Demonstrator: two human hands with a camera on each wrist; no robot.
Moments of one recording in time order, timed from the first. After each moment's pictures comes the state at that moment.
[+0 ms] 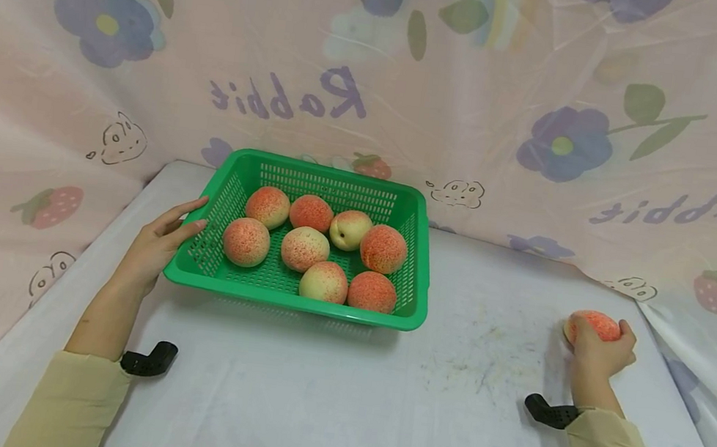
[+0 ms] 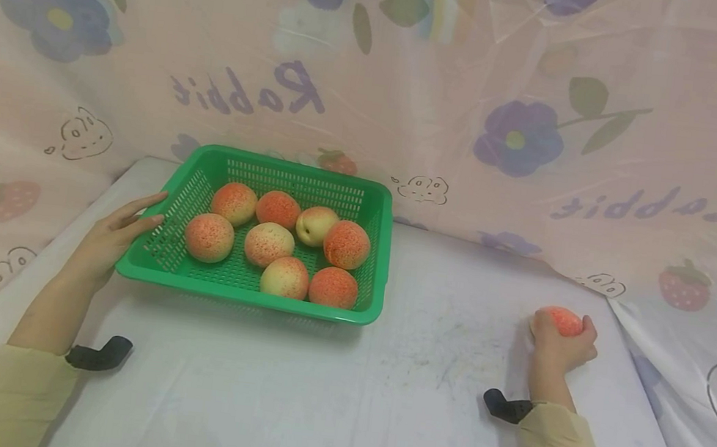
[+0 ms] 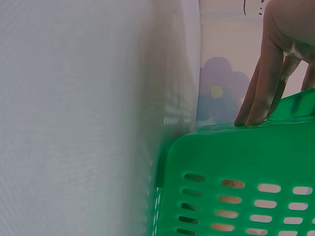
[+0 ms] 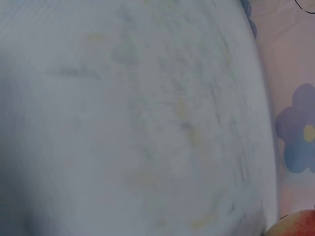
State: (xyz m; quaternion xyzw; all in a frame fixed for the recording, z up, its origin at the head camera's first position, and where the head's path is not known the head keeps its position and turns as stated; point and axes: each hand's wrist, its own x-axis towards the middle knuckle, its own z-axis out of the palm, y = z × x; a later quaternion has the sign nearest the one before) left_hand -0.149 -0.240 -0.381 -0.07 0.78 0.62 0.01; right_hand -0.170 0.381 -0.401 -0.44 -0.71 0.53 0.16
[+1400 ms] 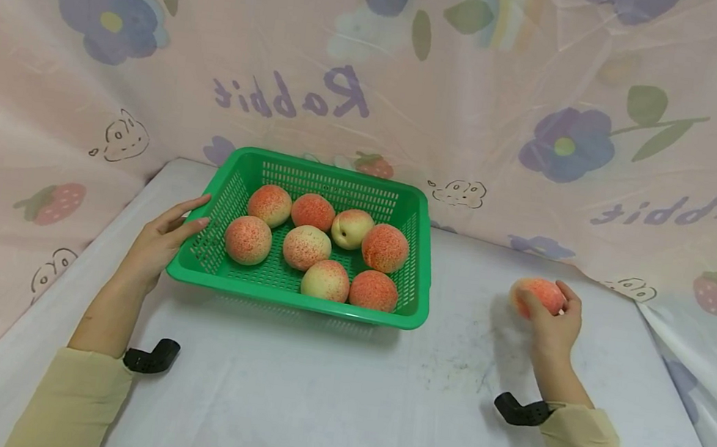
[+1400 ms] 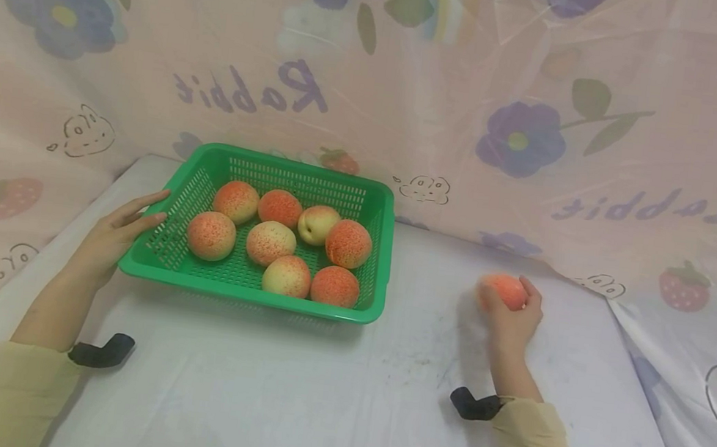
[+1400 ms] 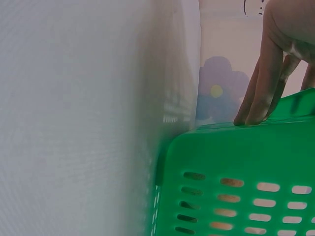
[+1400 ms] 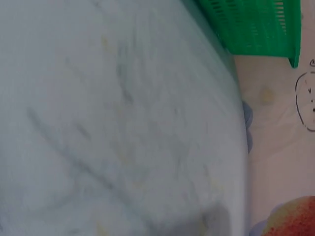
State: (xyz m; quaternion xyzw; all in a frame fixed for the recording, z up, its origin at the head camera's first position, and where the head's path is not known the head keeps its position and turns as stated) left_hand -0.150 -0.241 -0.382 -0.07 0.78 0.62 0.01; right_hand -0.174 0.307 -0.384 -0.29 -0.75 0.57 0.16
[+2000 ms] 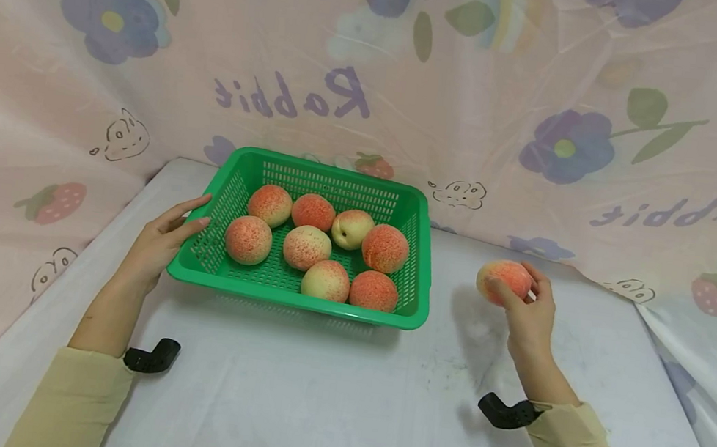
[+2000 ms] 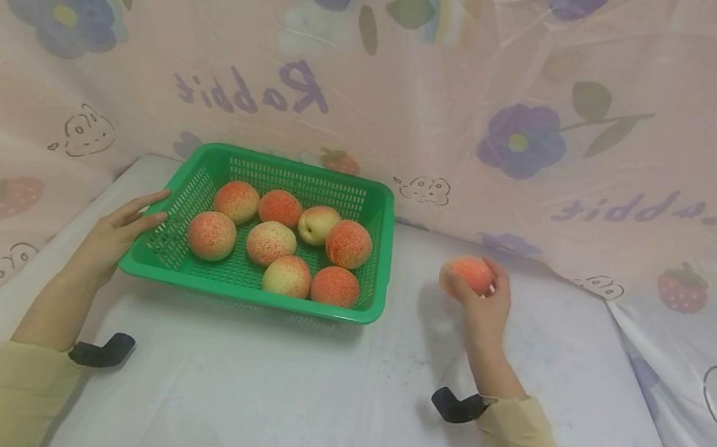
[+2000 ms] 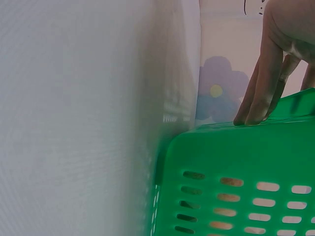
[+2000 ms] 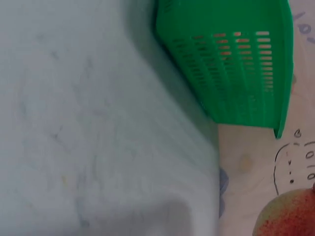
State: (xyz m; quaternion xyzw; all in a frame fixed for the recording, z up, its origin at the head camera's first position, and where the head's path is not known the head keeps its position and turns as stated) left_hand -0.151 -0.241 -0.383 -0.07 0.78 0.62 0.01; right_hand -0.167 0.258 -0.355 -0.22 -0.76 0.61 0.09
